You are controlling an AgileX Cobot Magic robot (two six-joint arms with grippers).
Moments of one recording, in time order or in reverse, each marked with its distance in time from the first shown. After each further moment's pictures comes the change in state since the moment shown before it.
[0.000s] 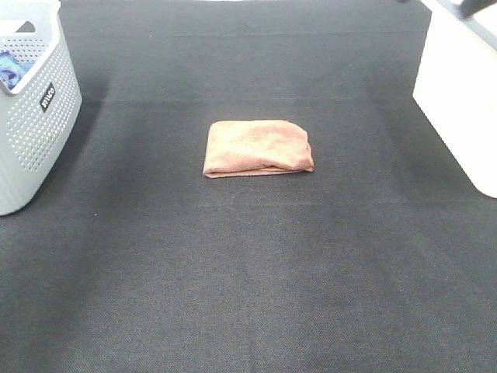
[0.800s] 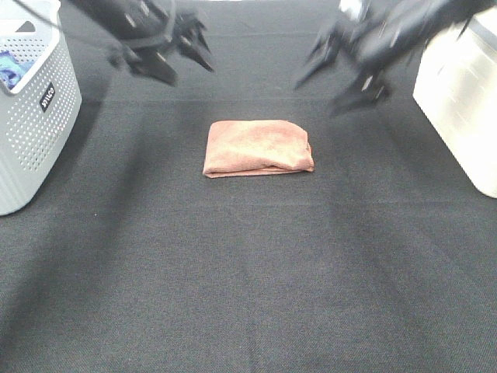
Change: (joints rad) left arm 0.004 0.591 -0.161 -0.513 -0.262 0.204; right arm 0.000 0.659 -0.331 0.417 -0.013 -0.149
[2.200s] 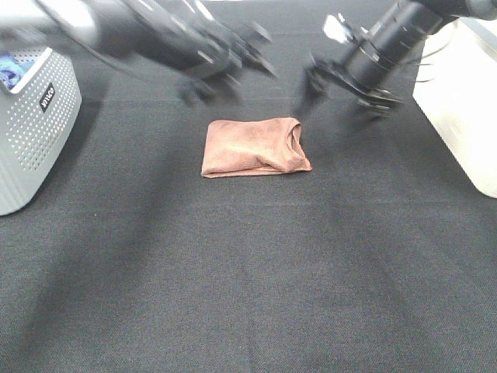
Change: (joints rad) left arm -0.084 0.171 0.000 -0.288 -0.421 -0.041; right arm 0.084 0.064 0.000 -0.082 -0.082 0.074
